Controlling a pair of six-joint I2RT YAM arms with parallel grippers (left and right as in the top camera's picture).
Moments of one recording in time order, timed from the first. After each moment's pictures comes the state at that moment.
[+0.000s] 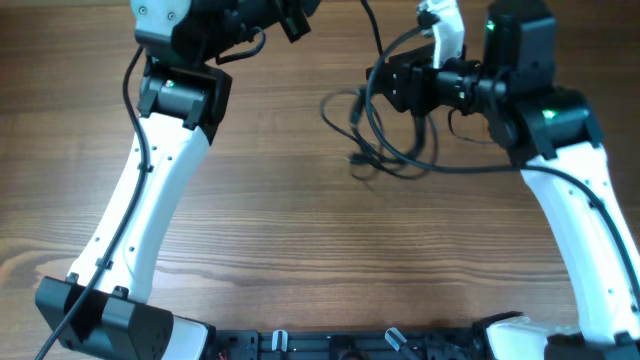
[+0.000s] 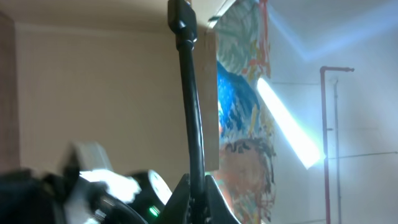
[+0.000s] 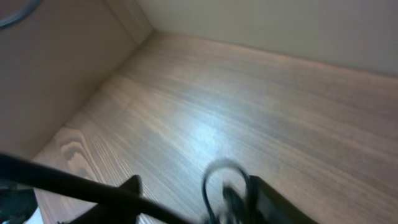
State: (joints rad) left arm -0.29 1.61 1.59 0.40 0.86 -1.91; right arm 0.25 1.47 1.52 -0.66 -0.61 0.08
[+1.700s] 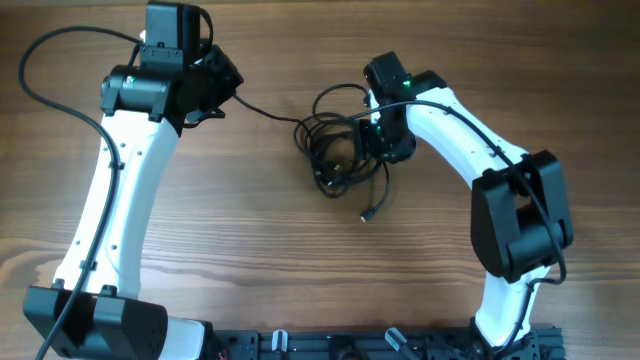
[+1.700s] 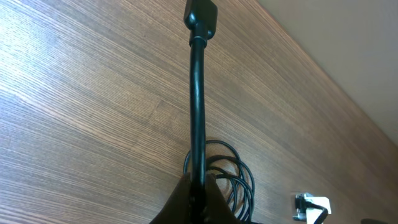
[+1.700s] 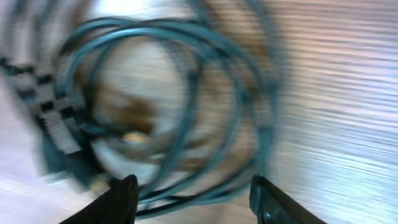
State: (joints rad) left arm -0.14 1.61 1.61 -0.94 0.05 -0.75; right arm 0.40 2.03 1.52 -0.96 -0.16 0.35
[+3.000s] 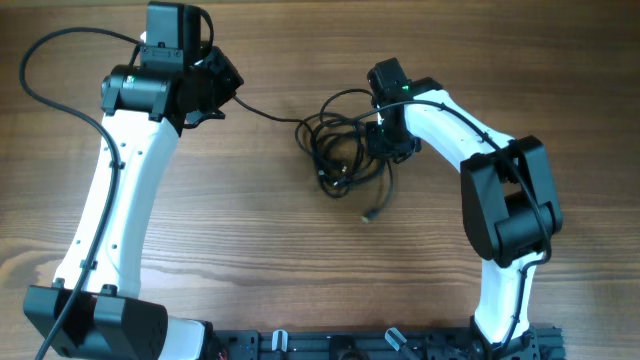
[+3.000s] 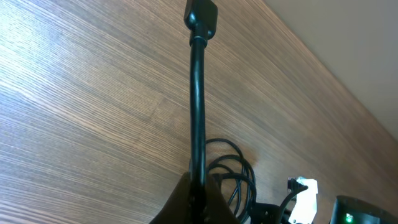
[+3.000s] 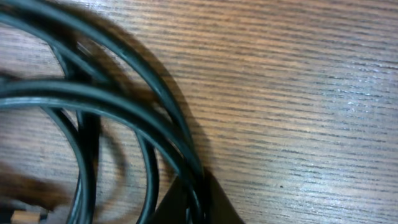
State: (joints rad) left arm -0.14 1.61 1.61 -0.95 0.05 -0.75; right arm 0.37 2.12 1.49 -0.85 -0.03 0.27
